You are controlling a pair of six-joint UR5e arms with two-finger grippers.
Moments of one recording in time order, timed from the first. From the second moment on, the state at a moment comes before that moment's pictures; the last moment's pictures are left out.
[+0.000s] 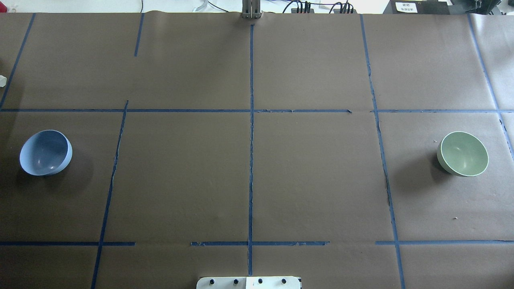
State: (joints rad) left arm -1.60 -1.56 -1.59 -1.48 -2.39 0.20; right arm 1.61 -1.67 1.63 -1.53 2.40 -0.02
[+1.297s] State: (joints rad) left arm -1.59 -1.56 -1.61 -1.50 -2.39 0.20; right arm 1.61 -1.65 1.64 -1.52 2.45 -0.01
